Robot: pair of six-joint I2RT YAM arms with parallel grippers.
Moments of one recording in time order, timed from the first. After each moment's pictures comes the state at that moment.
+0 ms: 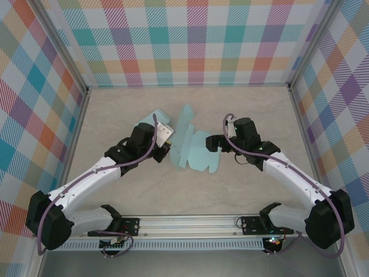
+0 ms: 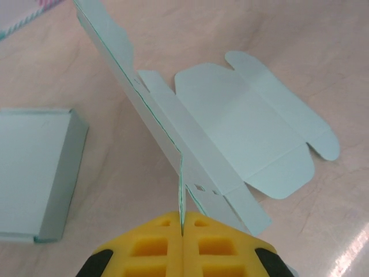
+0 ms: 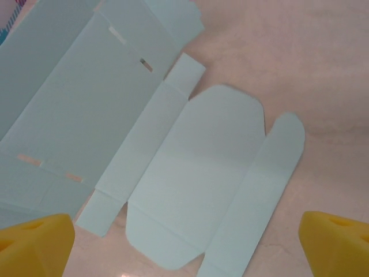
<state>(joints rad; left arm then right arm) -0.62 1.16 0.90 -0.39 0.07 0.18 0.51 1.17 0.84 -0.36 -0.14 0.34</state>
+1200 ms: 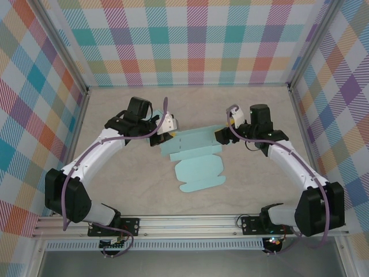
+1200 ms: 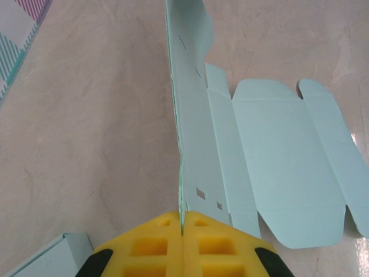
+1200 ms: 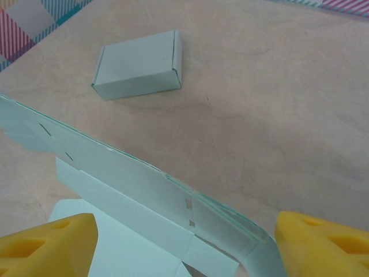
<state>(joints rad) -0.42 1.43 1.23 -0.64 0.57 0.88 0.26 1.28 0.94 -0.34 -0.54 -0.14</state>
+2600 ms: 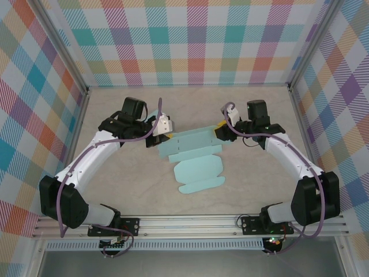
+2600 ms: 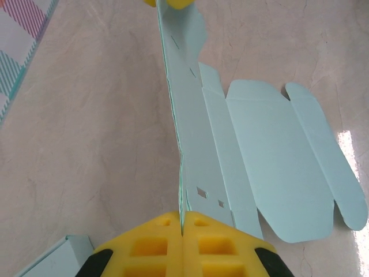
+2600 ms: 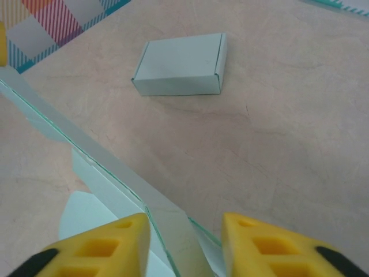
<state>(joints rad) -0.39 1.38 1.23 -0.69 0.62 0.93 0.26 1.37 1.02 -0.38 -0.70 -0.26</state>
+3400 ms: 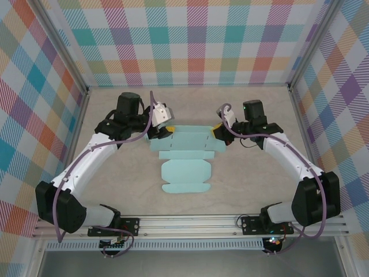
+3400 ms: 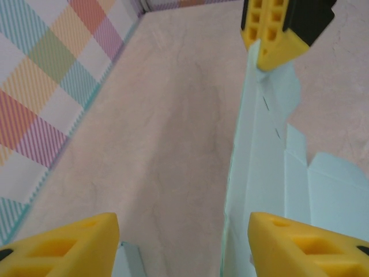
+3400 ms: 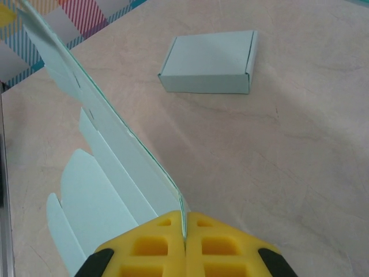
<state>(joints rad) -0.39 1.33 1.22 -0.47 0.54 0.74 0.32 1.37 1.05 -0.43 -0.72 -0.28</state>
